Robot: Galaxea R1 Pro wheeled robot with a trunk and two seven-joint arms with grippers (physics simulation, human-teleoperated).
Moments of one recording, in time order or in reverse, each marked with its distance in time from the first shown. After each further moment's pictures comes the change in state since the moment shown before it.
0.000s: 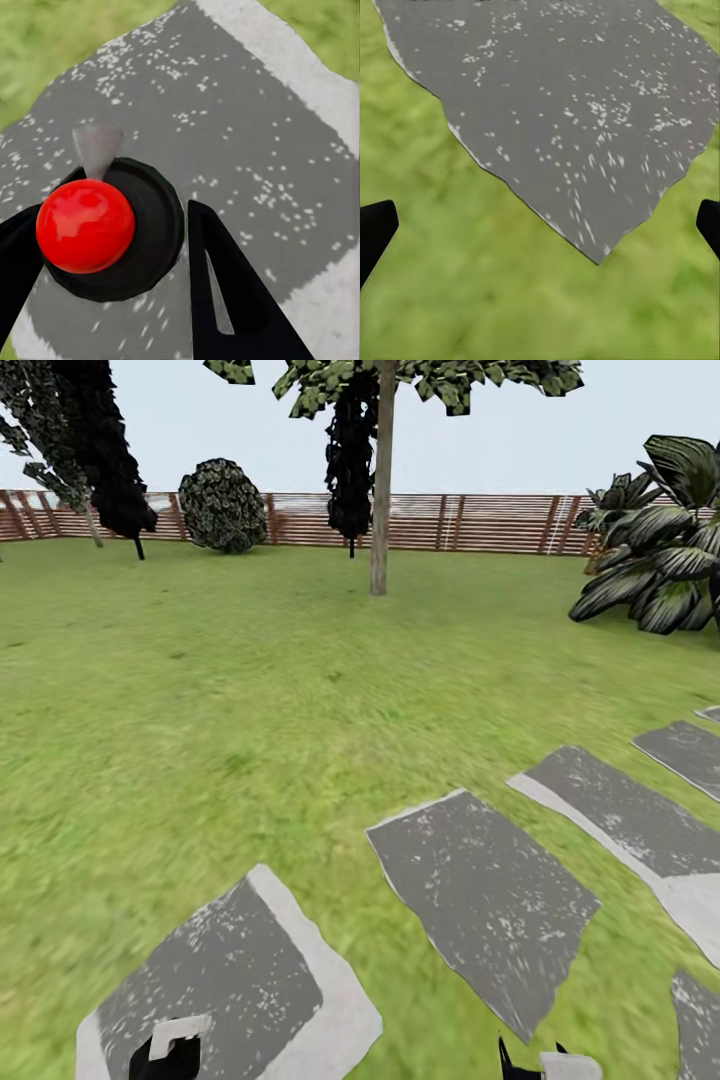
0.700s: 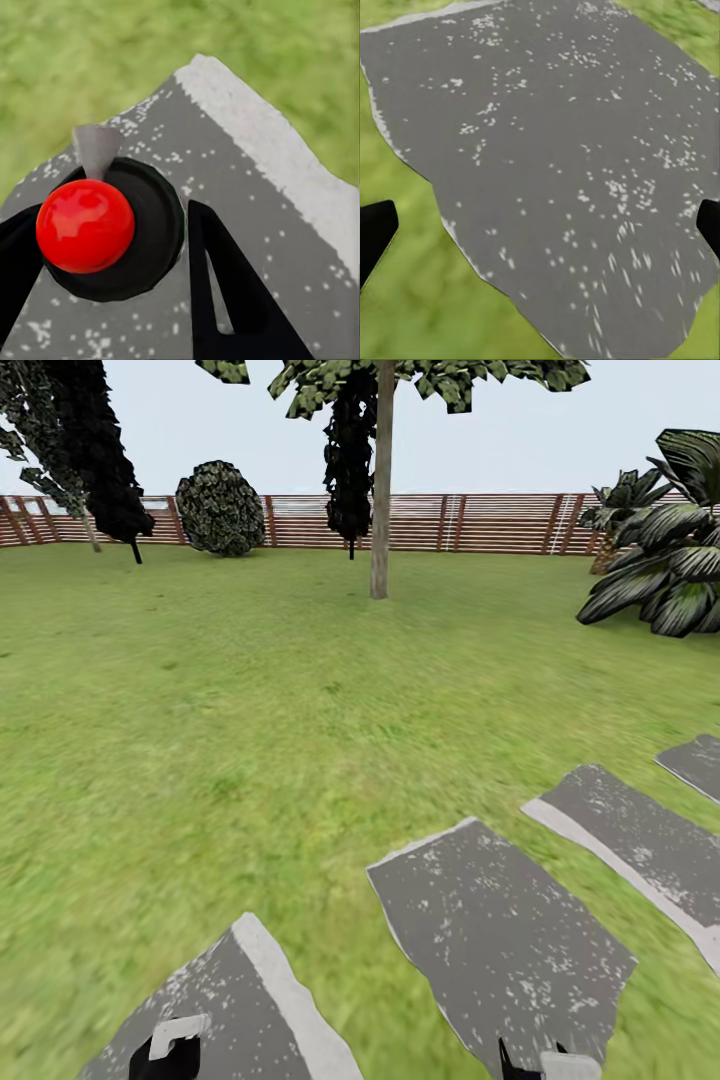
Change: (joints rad) left arm 0.000 0.000 0.000 0.000 0.000 0.000 0.000; right arm 0.000 0.000 0.000 0.000 0.000 0.000 0.000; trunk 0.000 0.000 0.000
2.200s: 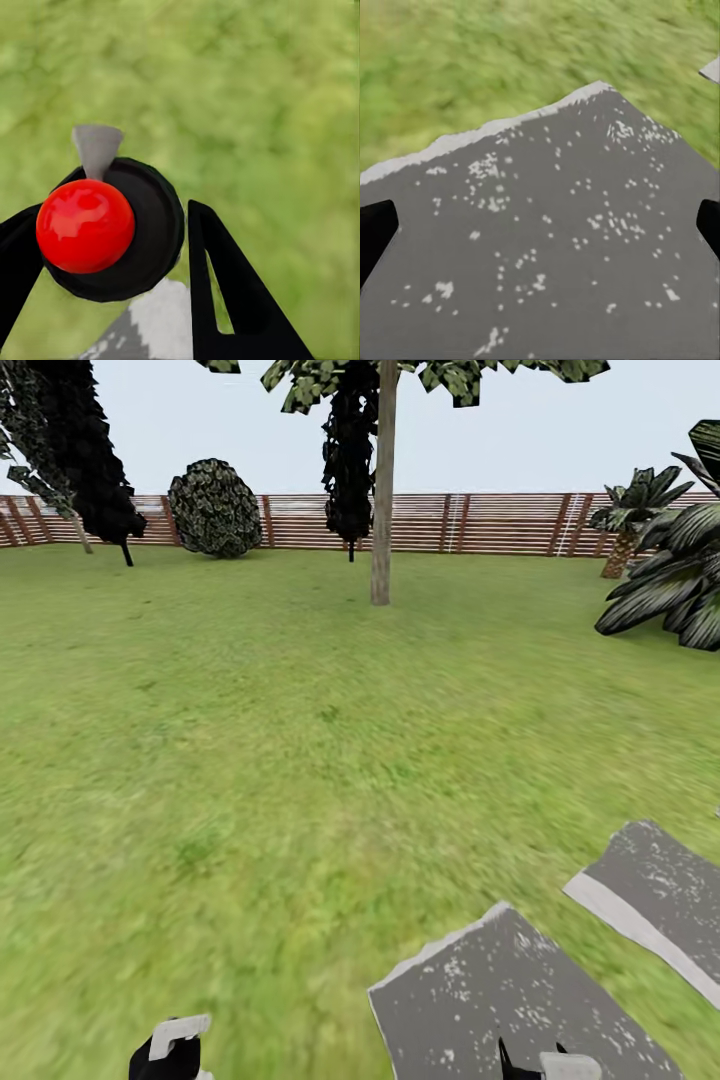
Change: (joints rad) left arm 0.000 0.000 0.000 0.001 0.000 0.000 0.000; right arm 0.000 0.000 0.000 0.000 0.000 0.000 0.000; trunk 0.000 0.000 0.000
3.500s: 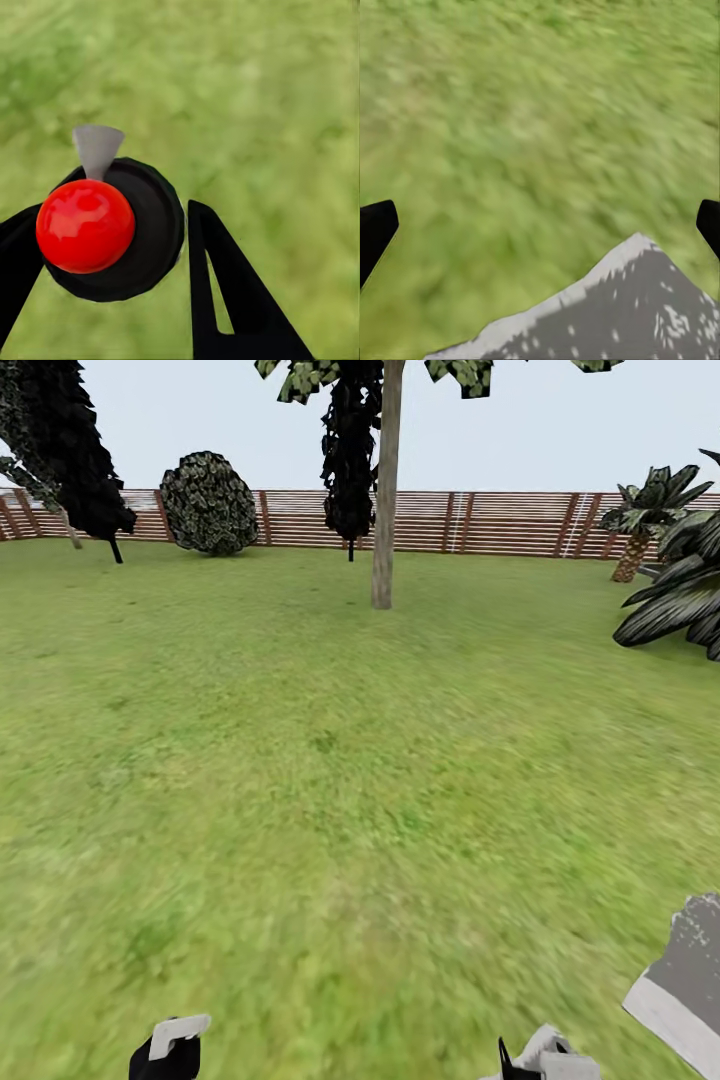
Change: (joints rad) left arm 0.000 0.000 0.000 -0.001 0.000 0.000 0.000; right arm 0.000 0.000 0.000 0.000 0.000 0.000 0.000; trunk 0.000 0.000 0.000
